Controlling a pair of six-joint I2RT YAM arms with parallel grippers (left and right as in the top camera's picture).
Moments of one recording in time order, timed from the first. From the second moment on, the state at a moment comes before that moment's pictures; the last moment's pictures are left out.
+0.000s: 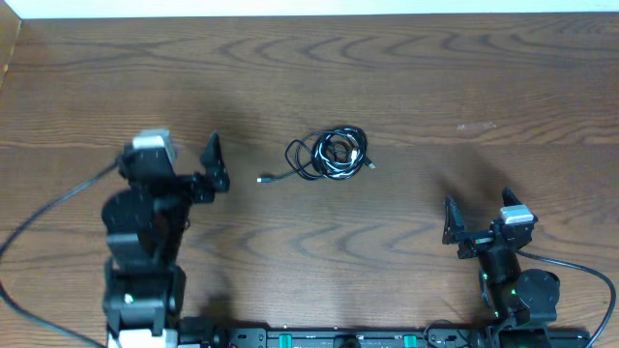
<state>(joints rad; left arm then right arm) 0.03 0.72 0.70 -0.22 0.12 -0.17 0.05 0.02 0.01 -0.06 -0.11 0.06</state>
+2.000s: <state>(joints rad) -0.32 1.86 1.50 -0.95 0.19 -0.80 0.05 0.02 0.01 -0.06 -0.11 0.06</state>
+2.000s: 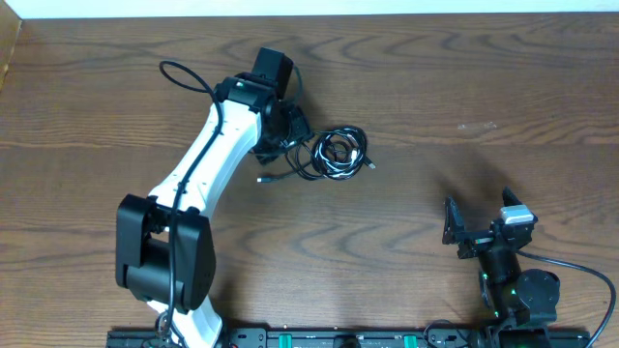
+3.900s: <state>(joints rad) -0.15 1.86 1.50 -1.03 0.56 -0.65 0.05 0.02 0.01 -0.06 -0.11 0.12</state>
